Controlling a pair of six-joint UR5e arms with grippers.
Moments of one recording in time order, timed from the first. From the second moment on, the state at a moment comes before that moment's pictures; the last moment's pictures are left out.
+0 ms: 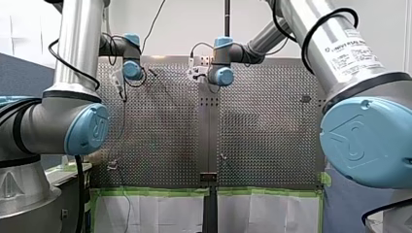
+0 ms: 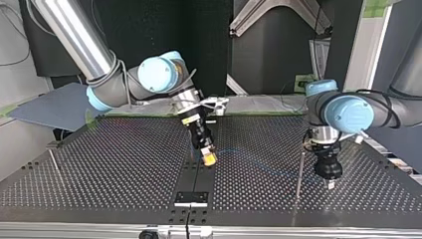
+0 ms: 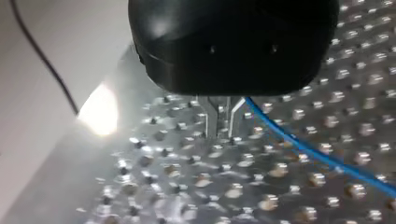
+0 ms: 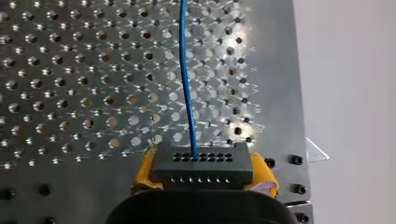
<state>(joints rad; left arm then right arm) 0.03 -1.76 -1.61 -2.78 -1.74 -1.96 2.30 -1.03 1.21 -0.39 1.48 1.62</state>
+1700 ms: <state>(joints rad) -0.04 -1.84 -1.69 -2.76 -1.78 -1.95 2.29 -0.82 1.43 -0.49 1.57 1.56</state>
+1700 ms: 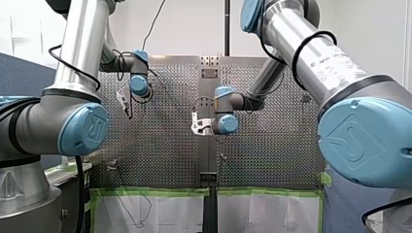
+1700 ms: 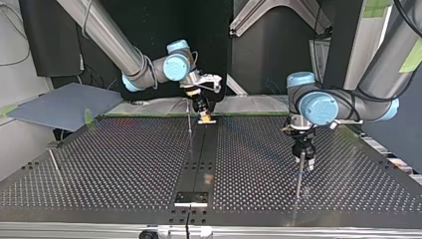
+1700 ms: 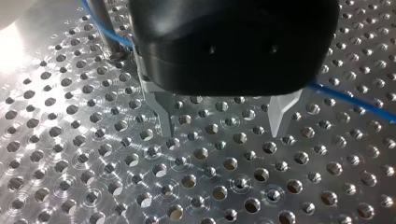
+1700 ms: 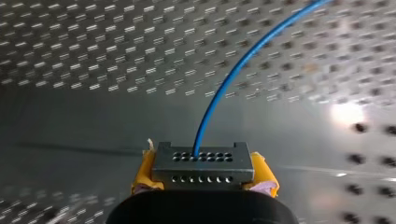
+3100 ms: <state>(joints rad) -0.03 -1.84 -1.68 -2.75 -1.78 -1.95 2.20 -0.69 1.70 -0.74 1.72 1.54</state>
